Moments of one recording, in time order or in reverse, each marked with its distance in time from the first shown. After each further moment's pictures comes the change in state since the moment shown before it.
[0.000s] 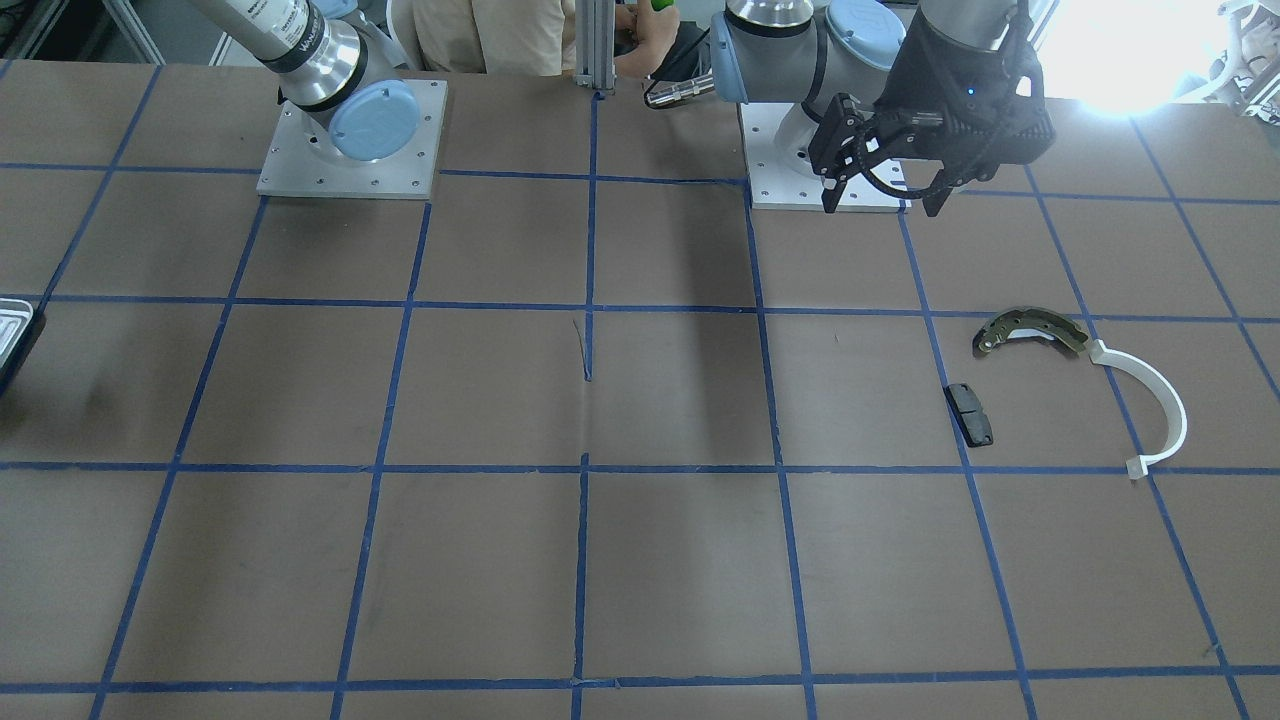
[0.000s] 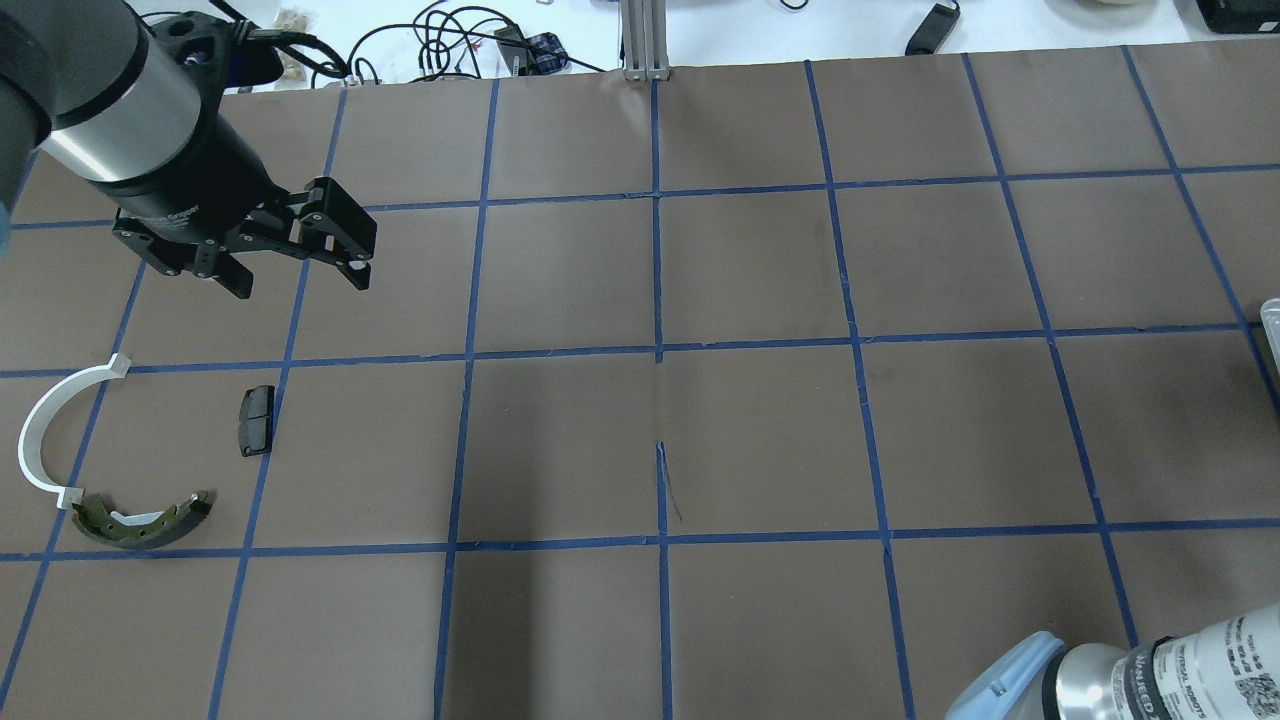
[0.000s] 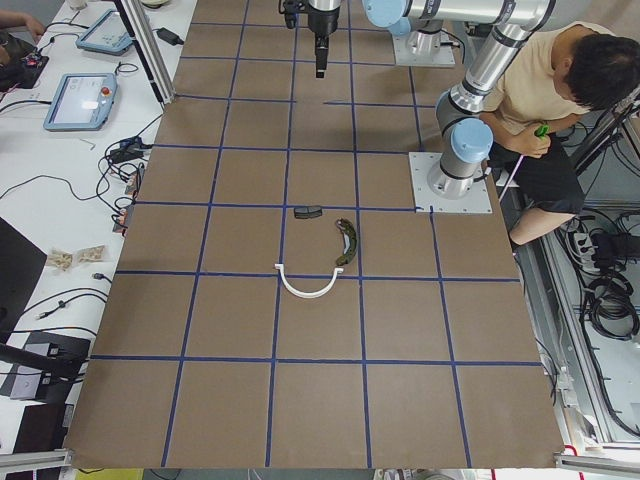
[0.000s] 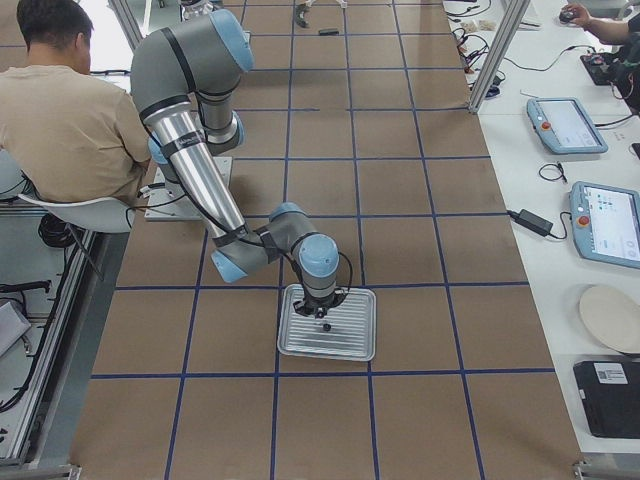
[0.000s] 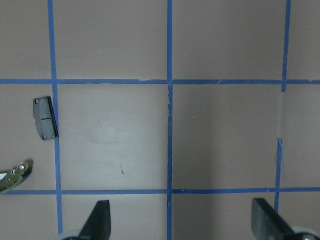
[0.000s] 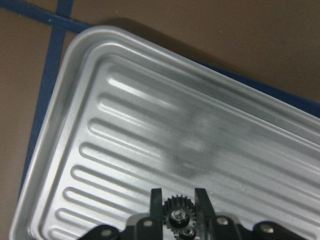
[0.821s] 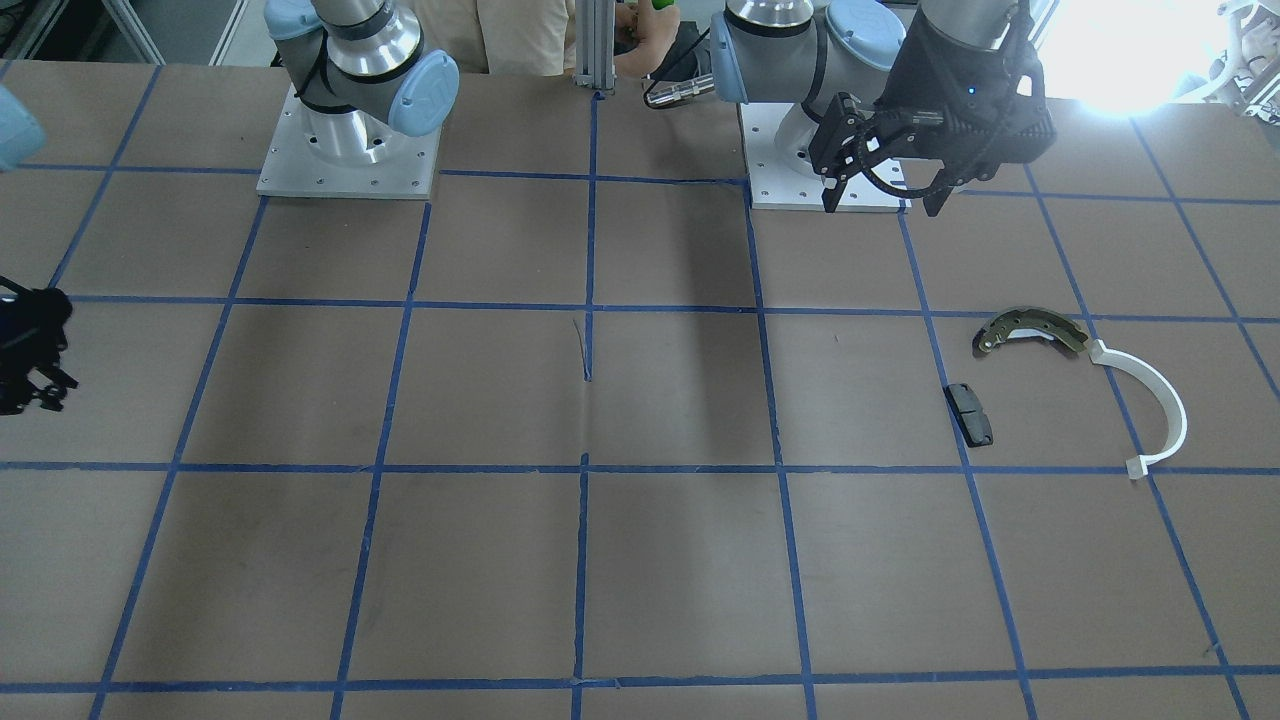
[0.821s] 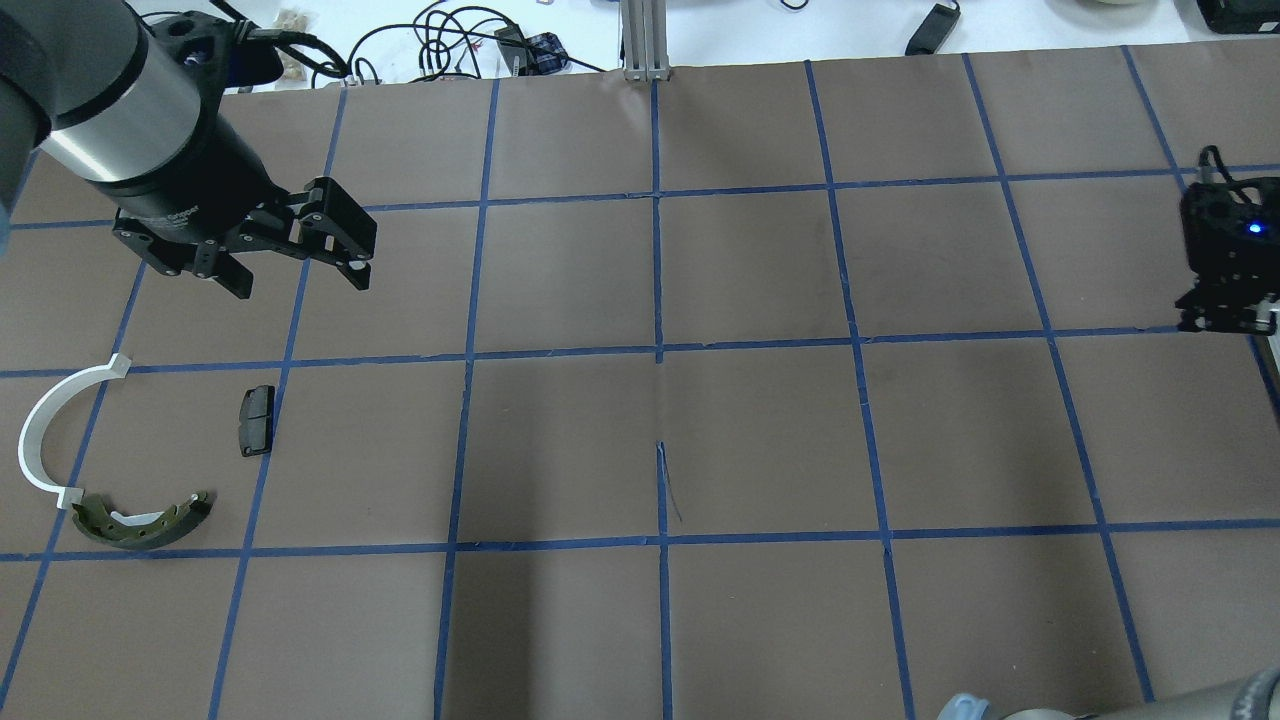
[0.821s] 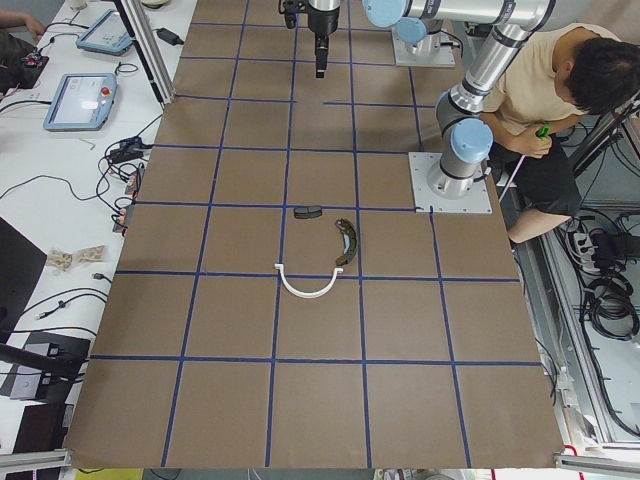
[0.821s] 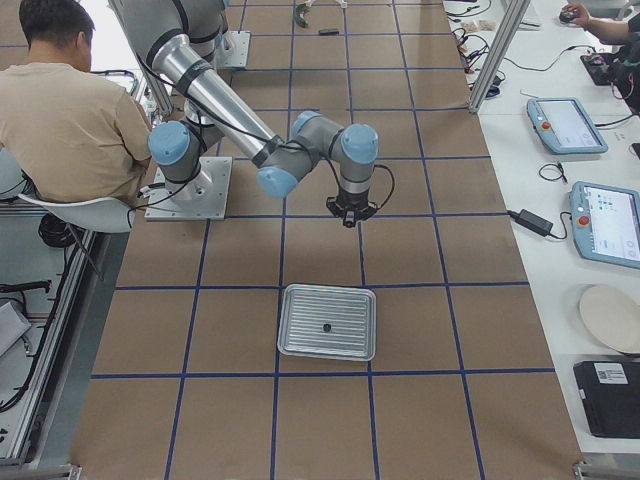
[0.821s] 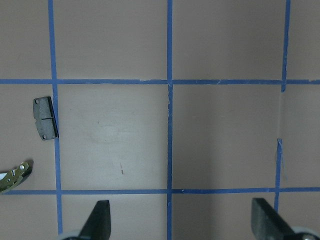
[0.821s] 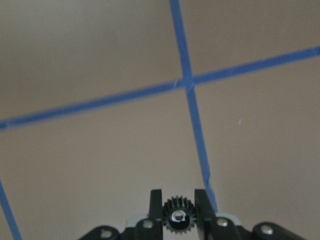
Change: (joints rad) left arm 0.000 0.000 0.000 0.000 0.000 0.000; right arm 0.483 -0.200 0.048 0.177 0.008 1.028
